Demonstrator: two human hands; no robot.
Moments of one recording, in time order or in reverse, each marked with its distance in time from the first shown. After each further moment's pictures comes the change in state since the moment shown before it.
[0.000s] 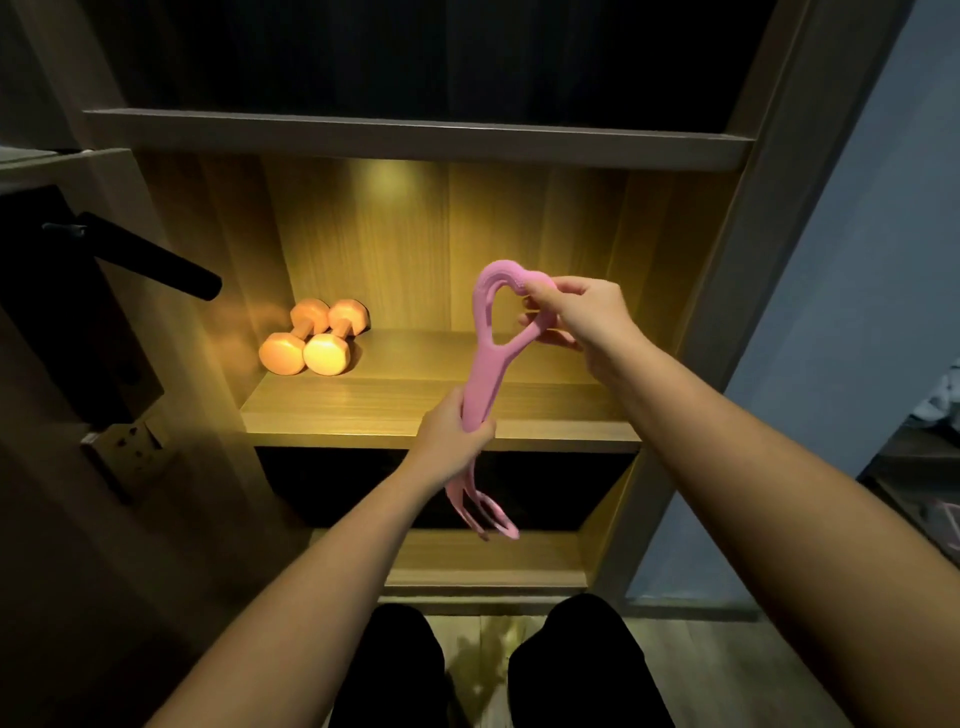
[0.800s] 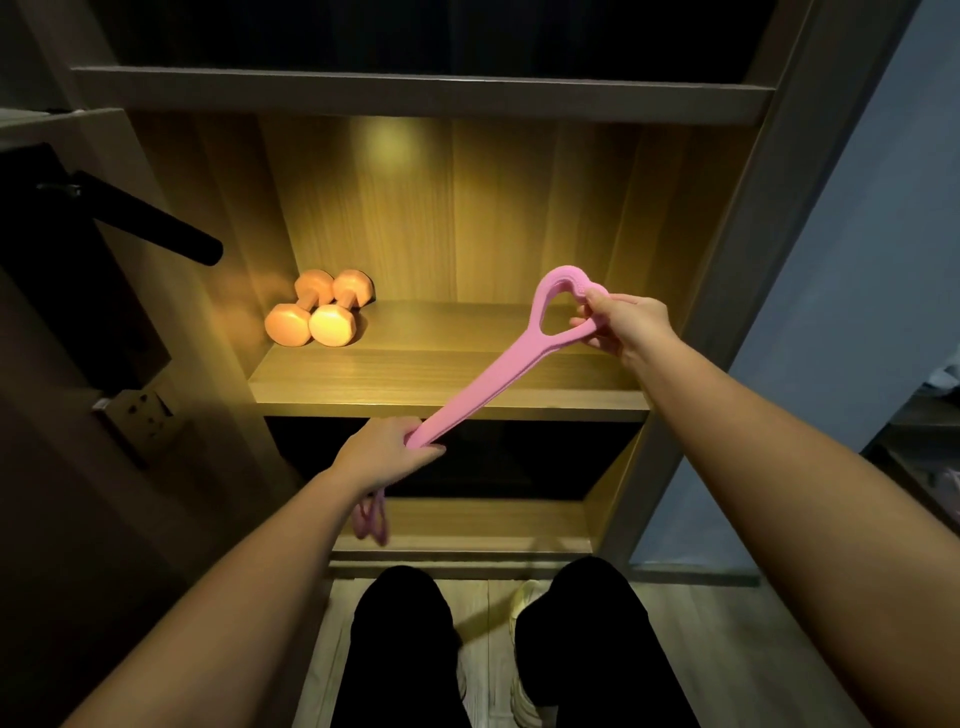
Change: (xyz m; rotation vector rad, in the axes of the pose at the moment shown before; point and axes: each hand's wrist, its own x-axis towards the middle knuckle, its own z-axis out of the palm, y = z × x) left_hand -0.032 -0.070 -0.048 0.494 -0.236 -0.077; right_hand 0.016 0.053 -0.038 0.080 0.216 0.326
